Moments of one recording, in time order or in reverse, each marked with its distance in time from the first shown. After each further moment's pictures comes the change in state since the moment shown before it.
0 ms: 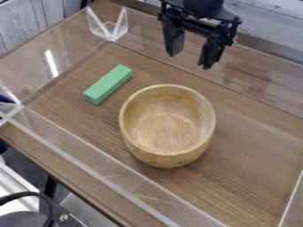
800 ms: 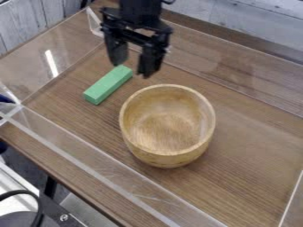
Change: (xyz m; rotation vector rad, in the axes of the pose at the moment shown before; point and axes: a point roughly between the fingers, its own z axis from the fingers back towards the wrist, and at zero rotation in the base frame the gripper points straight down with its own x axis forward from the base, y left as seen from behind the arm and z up) arm -0.051 0.078 -0.012 -0.014 0.027 0.058
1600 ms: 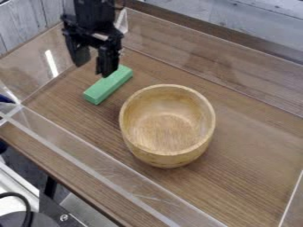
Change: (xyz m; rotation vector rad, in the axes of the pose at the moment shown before) arm 0.005 0.059 -0.032 0.021 -0.016 0.029
